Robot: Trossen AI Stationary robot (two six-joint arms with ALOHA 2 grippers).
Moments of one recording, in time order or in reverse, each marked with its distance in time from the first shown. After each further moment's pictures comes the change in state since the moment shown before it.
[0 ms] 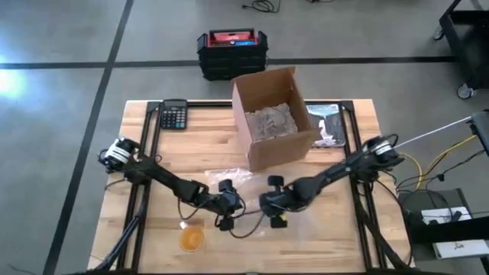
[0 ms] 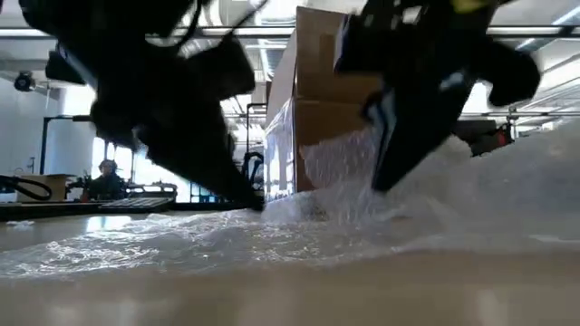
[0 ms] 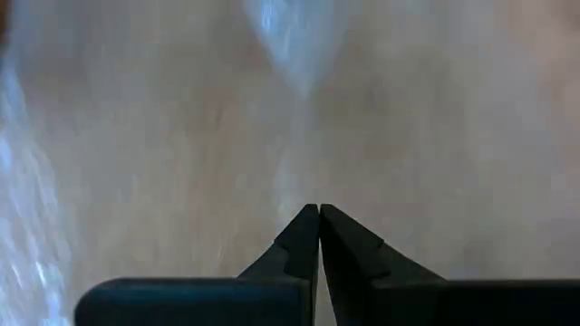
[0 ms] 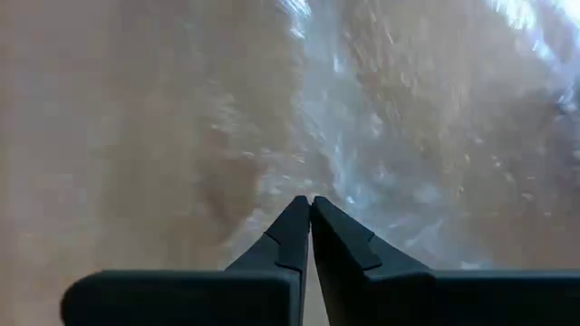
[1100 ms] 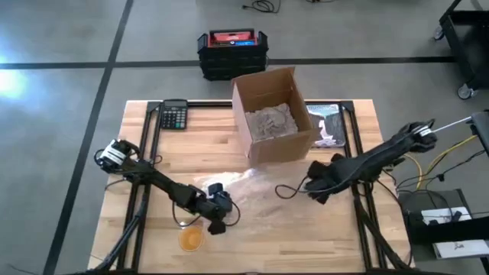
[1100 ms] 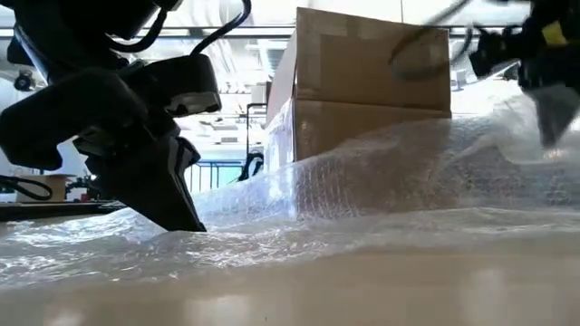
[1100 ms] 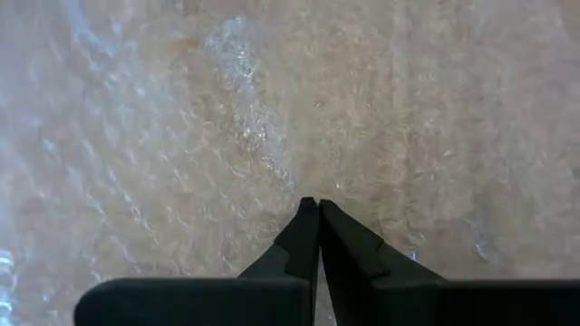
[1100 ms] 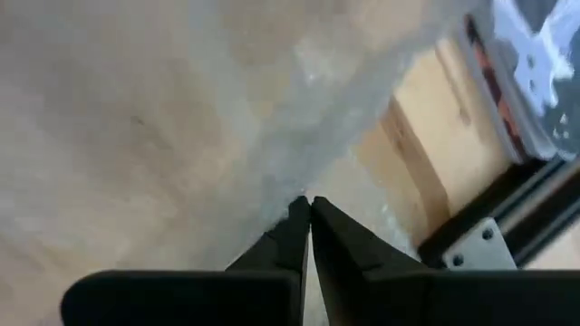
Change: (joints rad) left arm -0.082 -0.071 0.009 -0.263 0.006 -0.073; right arm 0.041 -0.582 -0.240 -0.764 0.034 0.726
